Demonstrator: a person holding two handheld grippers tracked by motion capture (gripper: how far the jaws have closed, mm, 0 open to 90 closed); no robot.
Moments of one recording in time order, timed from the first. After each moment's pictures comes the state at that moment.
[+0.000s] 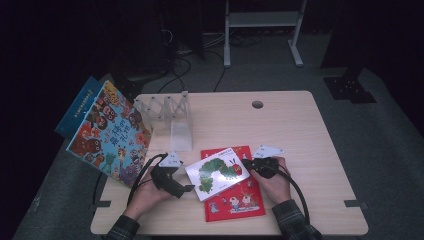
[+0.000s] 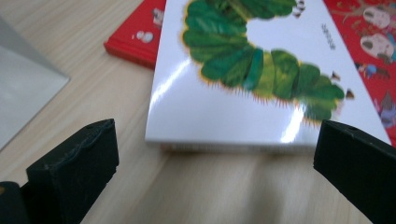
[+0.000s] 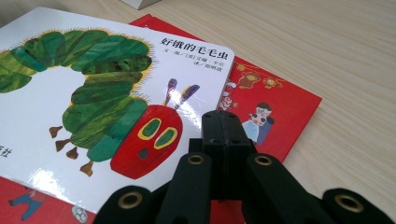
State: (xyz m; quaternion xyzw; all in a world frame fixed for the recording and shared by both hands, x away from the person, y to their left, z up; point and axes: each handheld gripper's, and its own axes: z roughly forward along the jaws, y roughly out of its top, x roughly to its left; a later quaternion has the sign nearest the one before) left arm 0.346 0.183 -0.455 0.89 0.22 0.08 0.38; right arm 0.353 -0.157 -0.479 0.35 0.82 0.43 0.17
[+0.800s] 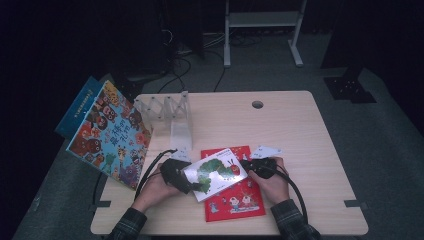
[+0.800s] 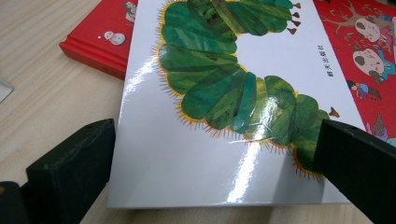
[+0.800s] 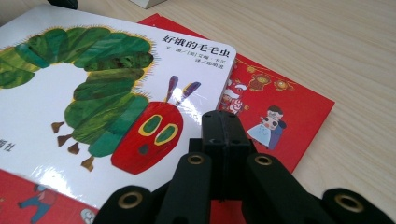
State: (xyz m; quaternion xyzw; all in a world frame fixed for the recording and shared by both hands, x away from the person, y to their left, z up) left arm 0.360 0.164 -0.462 0.90 0.23 0.02 0.37; right arm 0.351 -0.153 -0.479 0.34 0.82 0.43 0.17
